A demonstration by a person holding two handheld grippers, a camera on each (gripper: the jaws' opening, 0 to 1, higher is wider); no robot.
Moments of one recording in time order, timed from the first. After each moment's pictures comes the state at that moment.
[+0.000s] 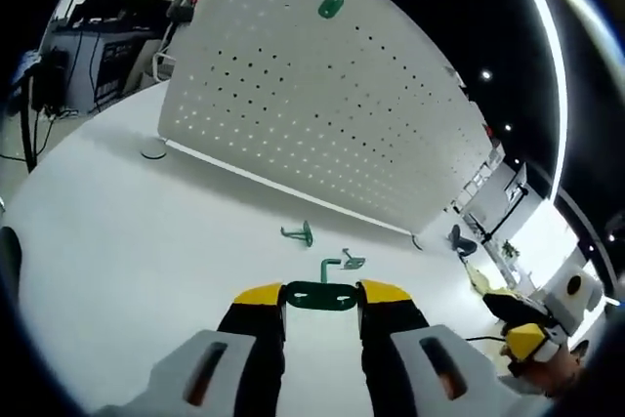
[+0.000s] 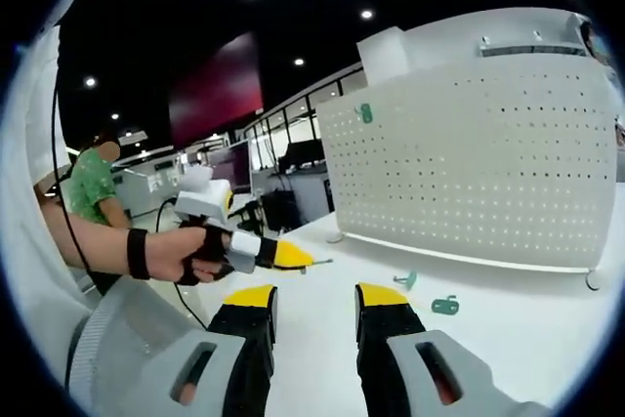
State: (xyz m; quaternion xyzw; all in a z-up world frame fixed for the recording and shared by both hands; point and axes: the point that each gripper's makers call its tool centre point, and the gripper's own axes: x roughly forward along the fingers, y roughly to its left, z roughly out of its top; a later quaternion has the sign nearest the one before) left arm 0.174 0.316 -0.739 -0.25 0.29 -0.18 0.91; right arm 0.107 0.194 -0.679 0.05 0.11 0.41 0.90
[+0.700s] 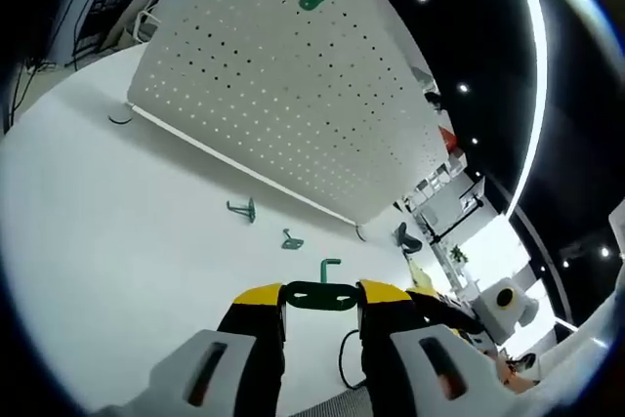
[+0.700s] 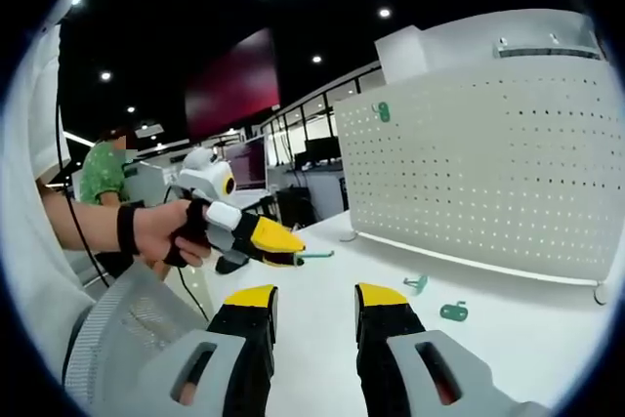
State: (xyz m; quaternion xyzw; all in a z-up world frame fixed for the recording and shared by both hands) left arm 0.142 0.283 -0.709 -0.32 0.32 -0.27 0.85; right arm 0.105 0.199 -0.681 0.03 0.11 0.45 0.89
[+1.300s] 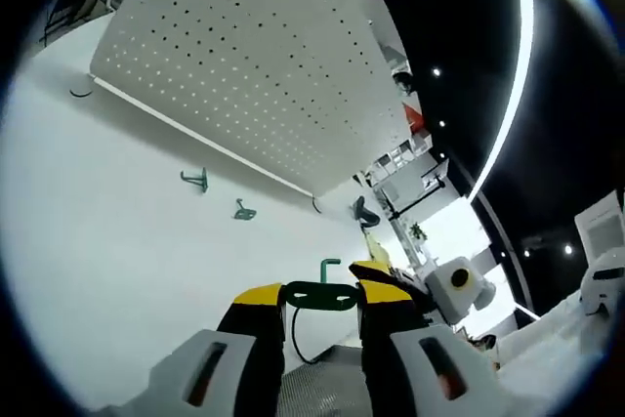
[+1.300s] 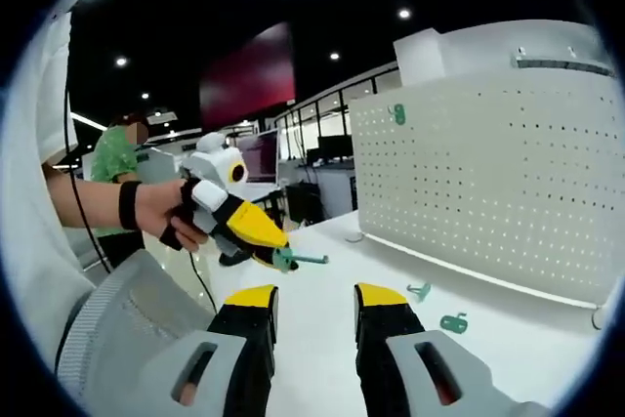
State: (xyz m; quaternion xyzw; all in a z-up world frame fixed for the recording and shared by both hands) left arm 0.112 0.250 -0.686 -0.35 0.35 -0.37 0.79; right arm 0.105 0.205 -0.680 0.00 0.10 0.47 0.87
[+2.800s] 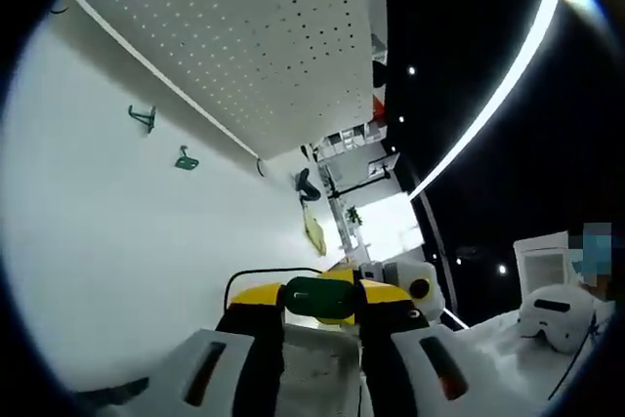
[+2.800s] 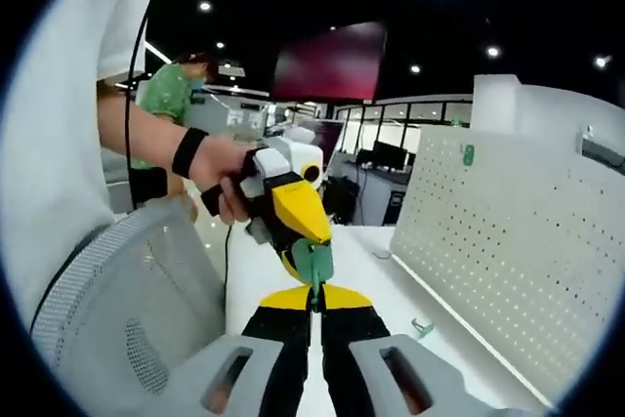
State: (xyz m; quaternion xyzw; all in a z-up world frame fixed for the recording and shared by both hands) left arm 0.089 0.228 -0.674 -0.44 0.39 -0.45 0.67; right arm 0.076 0.225 -0.671 -0.15 0.03 0.56 0.81
